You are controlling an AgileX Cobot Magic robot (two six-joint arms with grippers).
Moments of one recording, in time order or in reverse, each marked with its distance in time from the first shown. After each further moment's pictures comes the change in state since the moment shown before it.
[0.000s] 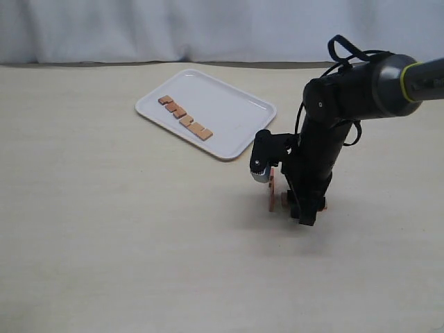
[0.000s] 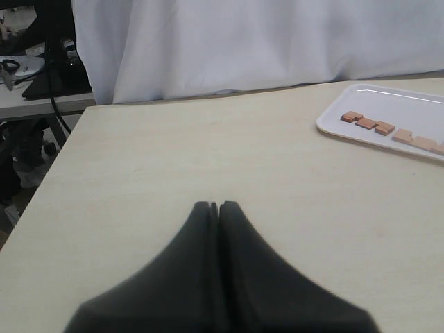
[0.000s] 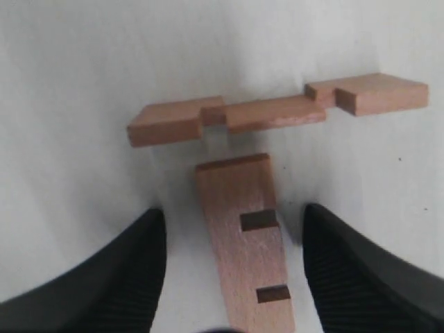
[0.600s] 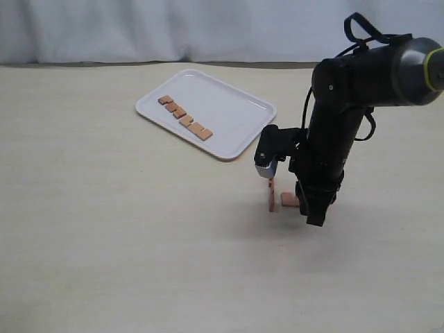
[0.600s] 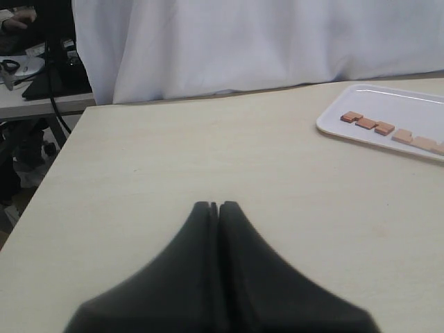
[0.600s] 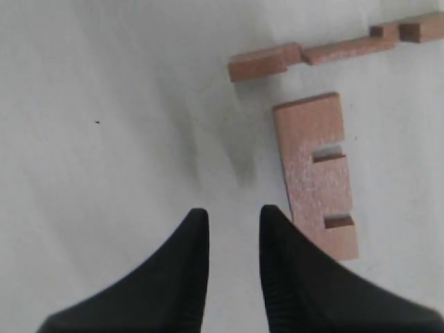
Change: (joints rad) left arm 0.000 0.000 0.000 0.000 0.000 0.000; right arm 0.000 -0.082 0.000 0.044 0.169 0.030
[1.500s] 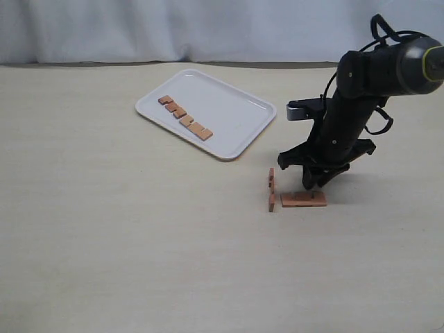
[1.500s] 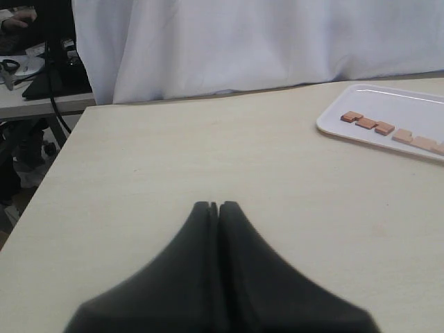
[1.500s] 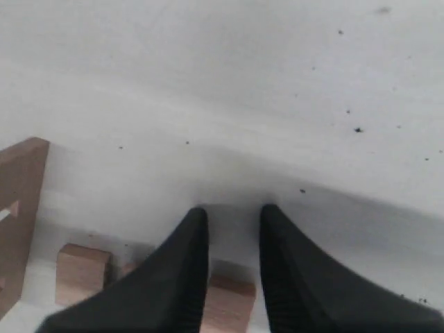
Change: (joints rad) left arm 0.000 0.000 0.000 0.000 0.000 0.000; right arm -0.173 0.166 -0.144 0.087 -0.086 0.802
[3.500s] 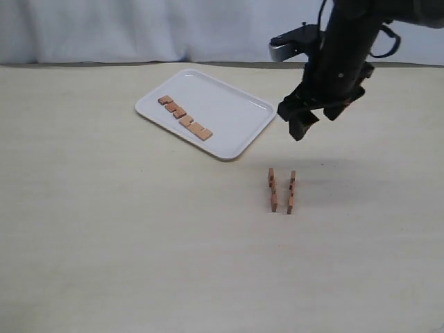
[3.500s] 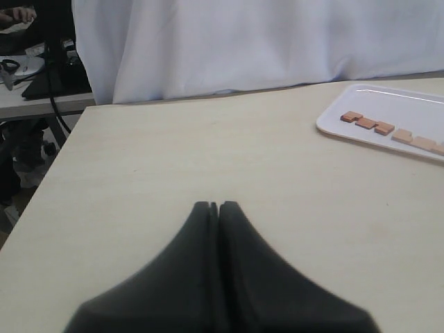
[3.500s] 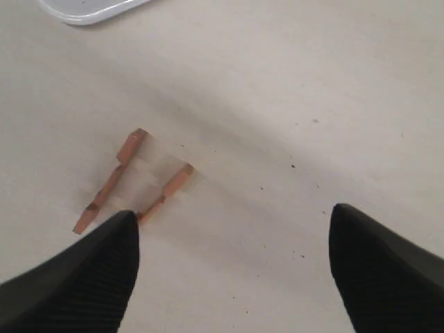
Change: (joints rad) left arm 0.000 0.000 0.000 0.000 0.000 0.000; right arm 0.074 -0.144 -0.253 -0.126 0.268 -0.144
